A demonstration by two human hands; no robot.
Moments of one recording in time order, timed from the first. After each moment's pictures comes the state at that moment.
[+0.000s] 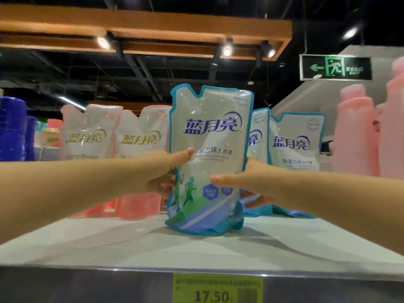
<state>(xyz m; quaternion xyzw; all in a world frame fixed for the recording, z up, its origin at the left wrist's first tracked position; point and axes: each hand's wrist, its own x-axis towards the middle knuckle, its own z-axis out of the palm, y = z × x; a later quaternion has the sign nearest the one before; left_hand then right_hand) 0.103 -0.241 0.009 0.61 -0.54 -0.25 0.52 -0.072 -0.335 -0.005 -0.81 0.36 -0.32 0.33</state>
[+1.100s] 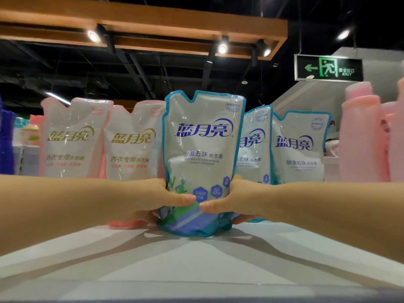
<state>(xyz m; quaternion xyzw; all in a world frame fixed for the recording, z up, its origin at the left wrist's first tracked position) 0.119 -0.250 -0.018 0.74 -0.52 -0.21 0.39 -0.036 -0.339 -0.017 -0.83 0.43 -0.25 0.27</state>
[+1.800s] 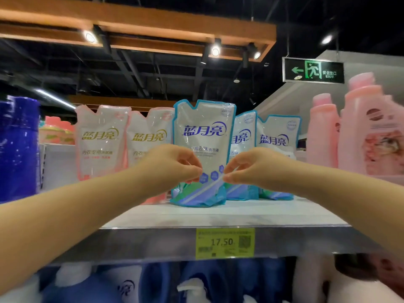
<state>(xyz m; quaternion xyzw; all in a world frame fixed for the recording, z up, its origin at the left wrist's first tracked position) 0.059 -0.148 -0.007 0.62 -0.65 0.01 0.43 -0.109 -0.229 0.001 -0.88 0.35 -0.30 0.06</state>
